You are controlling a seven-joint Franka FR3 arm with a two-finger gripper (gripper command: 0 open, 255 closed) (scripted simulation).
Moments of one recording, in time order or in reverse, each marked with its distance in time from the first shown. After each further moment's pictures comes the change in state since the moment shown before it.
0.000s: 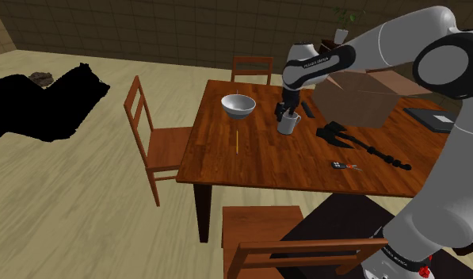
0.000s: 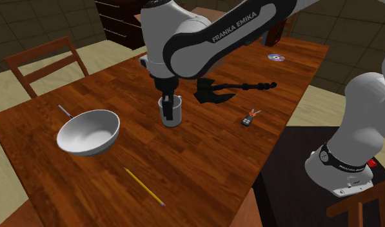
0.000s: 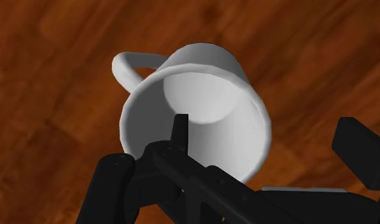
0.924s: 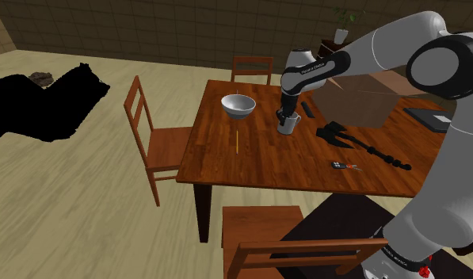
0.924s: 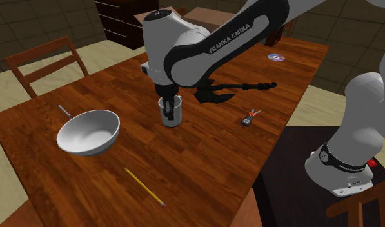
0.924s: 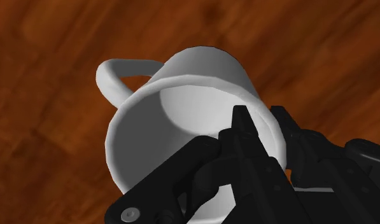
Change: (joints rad) arm -0.003 0.032 0.001 -0.020 0.005 0.053 -0.003
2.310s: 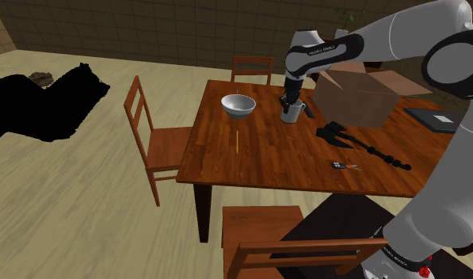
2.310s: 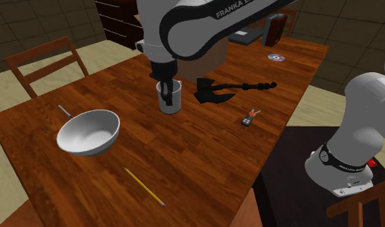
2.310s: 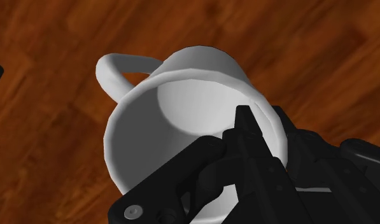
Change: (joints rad) arm 0.004 -0.073 -0.003 0.085 -0.009 -0.157 0.000
